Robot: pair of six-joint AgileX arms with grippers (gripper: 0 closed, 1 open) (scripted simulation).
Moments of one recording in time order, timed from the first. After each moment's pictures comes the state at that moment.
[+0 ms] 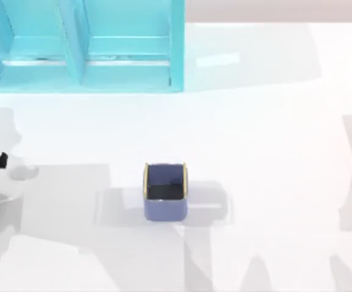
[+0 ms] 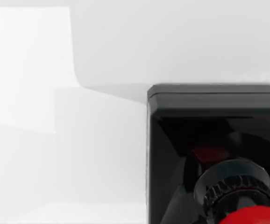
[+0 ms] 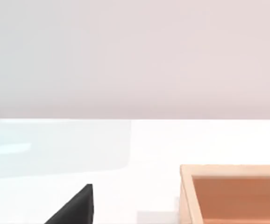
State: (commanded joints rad) left arm 0.14 1.79 1.10 -0.88 0.00 0.17; right arm 0.00 0.00 0.00 0.00 0.00 0.00
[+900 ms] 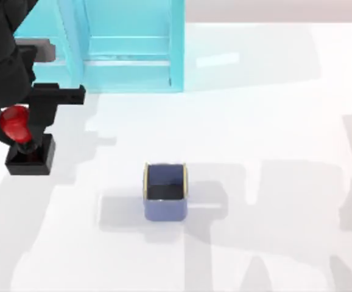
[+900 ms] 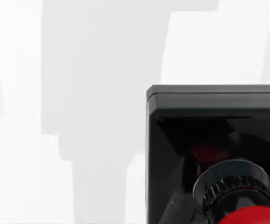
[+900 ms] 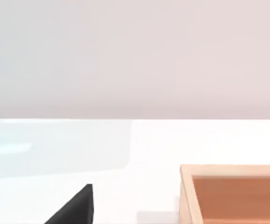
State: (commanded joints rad) left arm -0.27 1.74 1.55 -1.39 0.00 -0.24; right arm 0.00 0.00 0.00 0.00 0.00 0.00
